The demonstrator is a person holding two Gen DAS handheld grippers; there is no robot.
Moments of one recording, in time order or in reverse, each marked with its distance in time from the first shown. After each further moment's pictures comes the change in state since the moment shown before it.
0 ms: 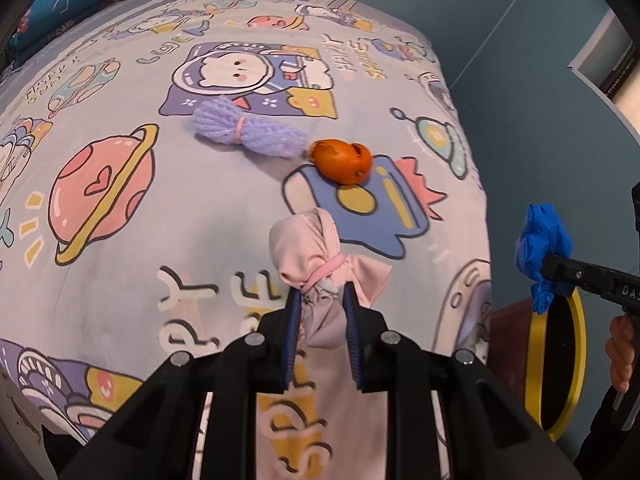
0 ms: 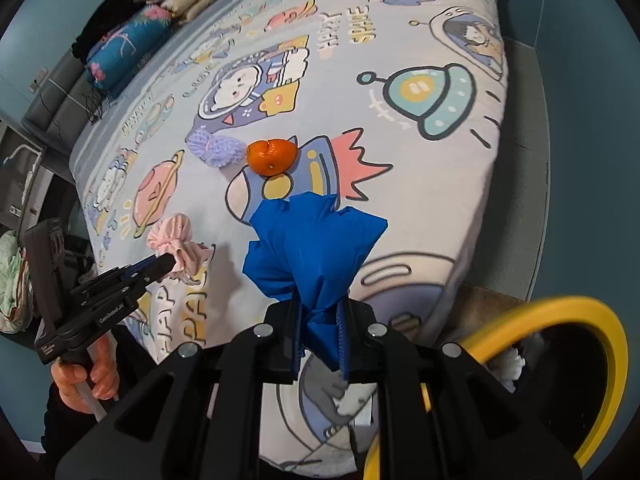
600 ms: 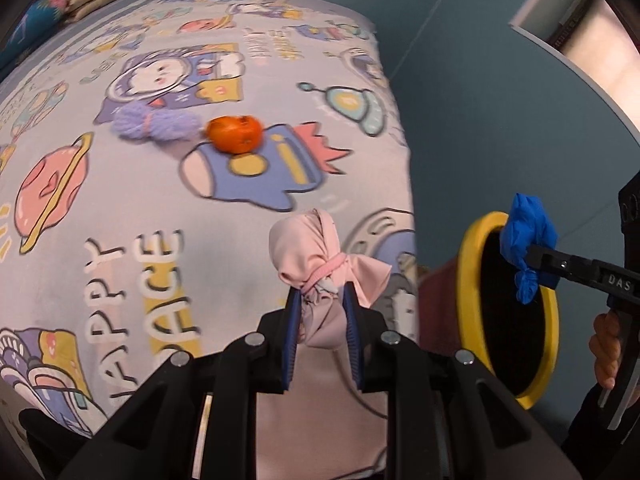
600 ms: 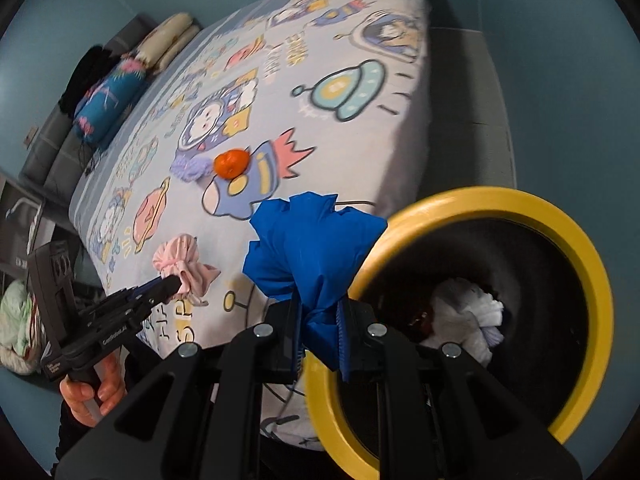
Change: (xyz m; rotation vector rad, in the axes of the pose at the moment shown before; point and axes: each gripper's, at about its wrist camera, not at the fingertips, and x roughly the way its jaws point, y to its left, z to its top) left arm -0.017 -0.089 -0.044 0.137 0.024 -0.098; right arm -0.068 -0.068 -0.081 0.178 -0.118 -0.004
